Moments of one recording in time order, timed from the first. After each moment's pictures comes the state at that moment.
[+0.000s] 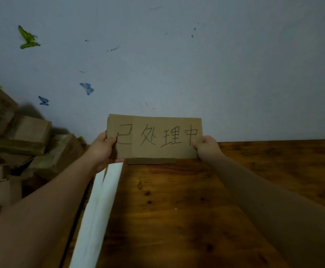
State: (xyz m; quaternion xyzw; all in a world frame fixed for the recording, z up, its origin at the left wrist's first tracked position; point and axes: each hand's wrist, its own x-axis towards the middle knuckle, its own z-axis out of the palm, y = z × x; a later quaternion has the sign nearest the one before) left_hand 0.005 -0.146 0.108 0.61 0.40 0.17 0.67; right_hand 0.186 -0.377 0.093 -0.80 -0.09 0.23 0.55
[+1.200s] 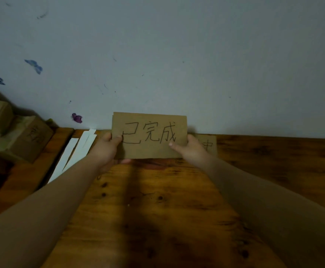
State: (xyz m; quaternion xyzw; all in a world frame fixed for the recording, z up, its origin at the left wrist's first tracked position) left_hand 0.133 -0.279 0.061 0.57 0.47 0.14 0.66; right_hand 0.315 -0.452 0.021 -0.77 -0.24 0.37 0.46
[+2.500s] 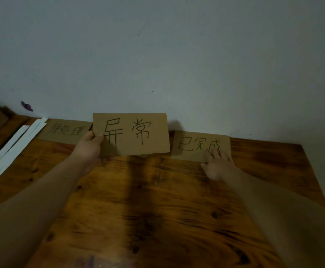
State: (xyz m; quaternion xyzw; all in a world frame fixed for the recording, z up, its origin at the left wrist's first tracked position) left_hand 0.292 -0.482 0.053 0.55 0.54 0.22 0.59; right_hand 0.560 -0.710 -0.064 -0.89 -0.37 0.27 -0.06
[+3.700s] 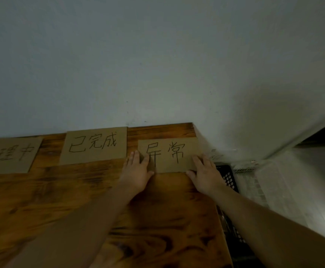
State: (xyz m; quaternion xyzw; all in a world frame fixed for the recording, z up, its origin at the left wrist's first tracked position) left_hand 0.568 -0.774 -0.089 0.94 0.25 -0.18 0.13; right_hand 0.683 -0.979 -0.093 -0.93 -0.26 0.24 0.09
